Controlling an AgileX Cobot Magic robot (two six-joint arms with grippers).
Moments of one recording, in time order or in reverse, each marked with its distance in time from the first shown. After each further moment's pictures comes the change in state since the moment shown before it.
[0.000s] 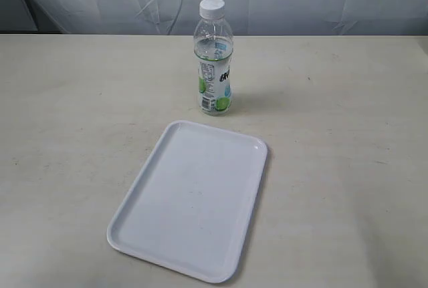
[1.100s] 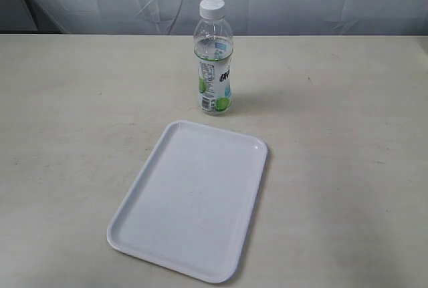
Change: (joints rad) left arm 0.000 0.000 0.000 0.000 0.000 0.000; right arm -0.002 0.584 -0.447 0.839 -0.115 -0.791
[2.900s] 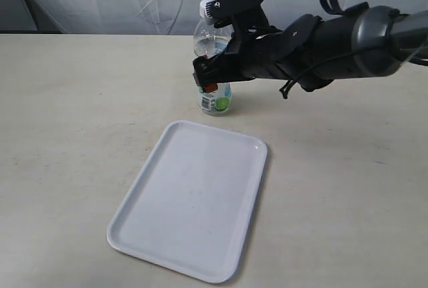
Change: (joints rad) left arm 0.000 0.000 0.000 0.000 0.000 0.000; right arm 0.497 1.319 -0.710 -0.004 -0.300 -0.557
